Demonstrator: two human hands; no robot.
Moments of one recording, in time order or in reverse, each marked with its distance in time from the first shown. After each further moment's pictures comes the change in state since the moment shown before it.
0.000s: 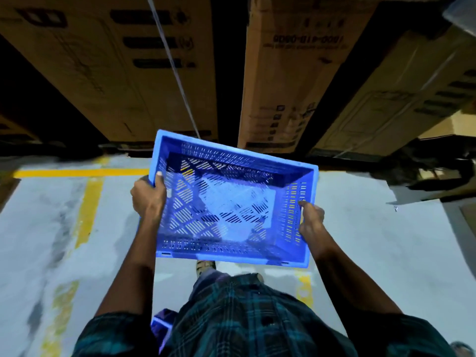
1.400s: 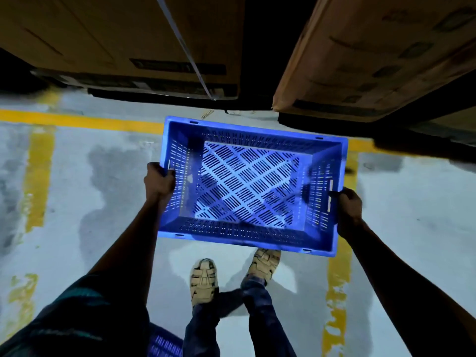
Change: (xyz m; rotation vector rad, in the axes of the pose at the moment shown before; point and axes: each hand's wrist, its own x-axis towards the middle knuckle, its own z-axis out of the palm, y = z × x) left_hand 0.276 -0.182 0.422 0.076 -0.294 -0.278; right_hand 0.398 0.129 0.241 -0.667 -0.038 -0.008
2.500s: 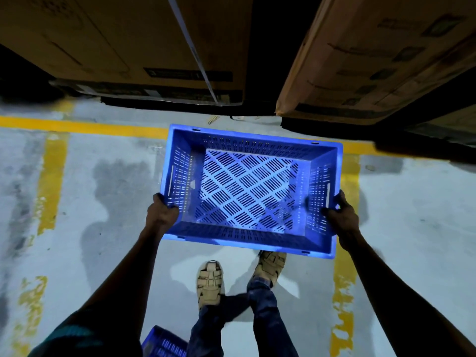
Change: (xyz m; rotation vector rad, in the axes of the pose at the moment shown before) left_hand -0.046 -0.054 -0.035 0.266 -0.186 -0.093; right_hand -0.051 0.025 -0.009 -0.335 -0.151 -0.192
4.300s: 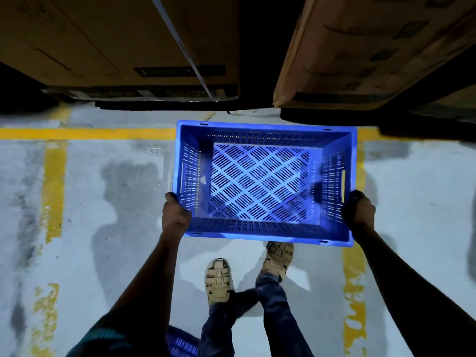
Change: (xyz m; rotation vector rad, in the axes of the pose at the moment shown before) left_hand -0.011 0.021 0.026 -0.018 0.004 0.091; right_hand 0.027 0.019 -0.003 -0.253 0.224 -0.002
